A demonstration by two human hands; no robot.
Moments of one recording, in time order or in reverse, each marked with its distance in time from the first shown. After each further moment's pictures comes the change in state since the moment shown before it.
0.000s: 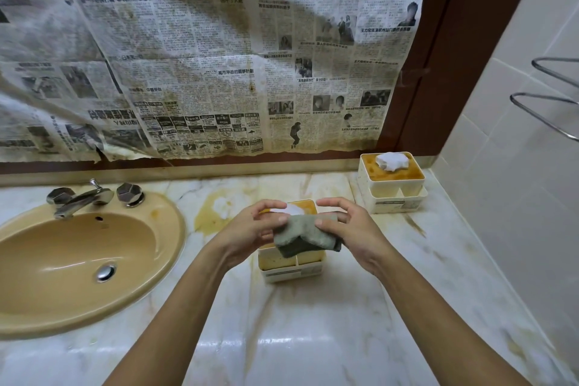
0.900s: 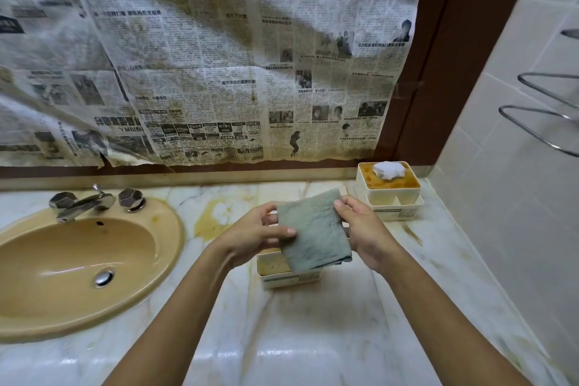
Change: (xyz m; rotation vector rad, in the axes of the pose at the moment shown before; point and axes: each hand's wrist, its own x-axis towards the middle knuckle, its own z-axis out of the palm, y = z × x) left_hand -0.005 0.012 0.013 0.084 -0.093 0.016; right_hand -0.004 -0.018 -0.008 0.070 0.003 0.037
